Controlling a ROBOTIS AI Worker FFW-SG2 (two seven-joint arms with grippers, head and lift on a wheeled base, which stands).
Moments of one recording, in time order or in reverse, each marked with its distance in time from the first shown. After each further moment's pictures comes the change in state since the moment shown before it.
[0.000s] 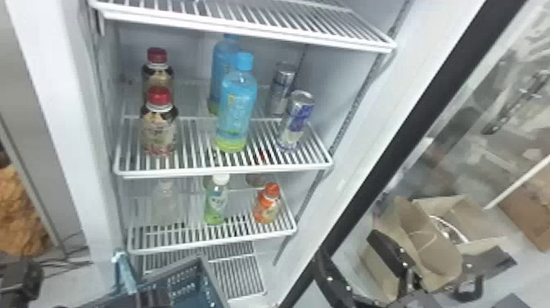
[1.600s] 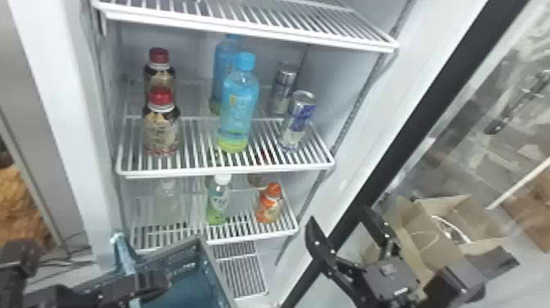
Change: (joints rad) left arm -0.055 0.012 0.003 -0.010 -0.022 -0.003 0.000; right arm -0.253 0.020 0.027 0.175 0.053 0.001 -0.003
